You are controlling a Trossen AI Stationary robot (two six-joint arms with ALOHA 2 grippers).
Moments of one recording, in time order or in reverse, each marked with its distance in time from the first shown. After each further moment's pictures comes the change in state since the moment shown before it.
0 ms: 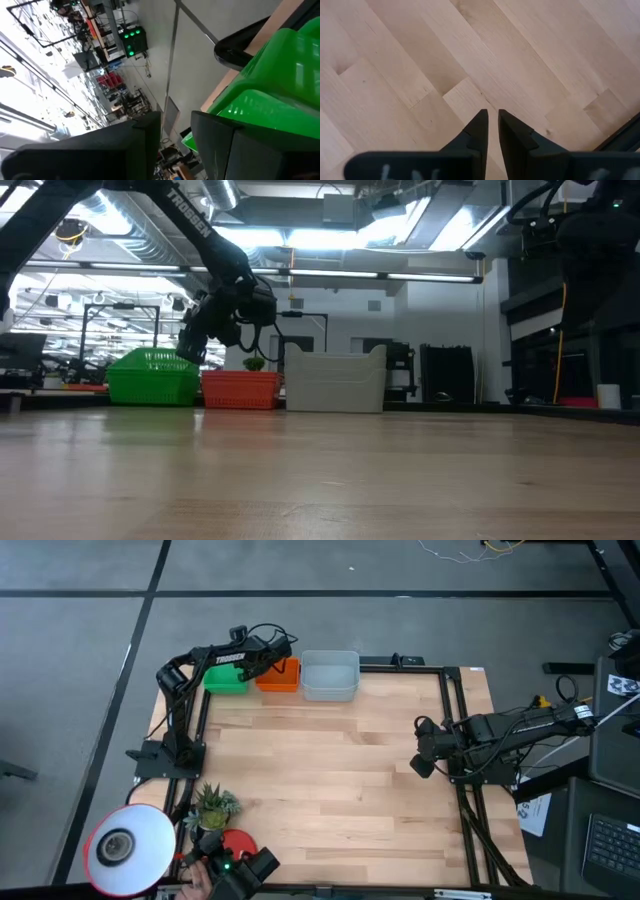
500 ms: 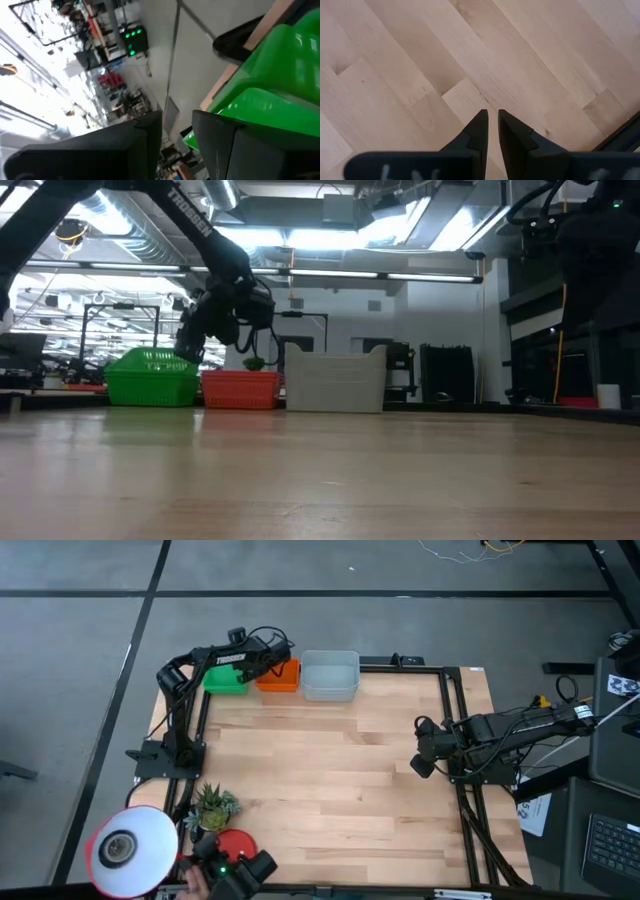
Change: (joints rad) left arm -0.005 0.001 0.000 -0.120 -0.027 -0.136; right arm 0.000 0.000 0.000 -0.003 0.002 0.000
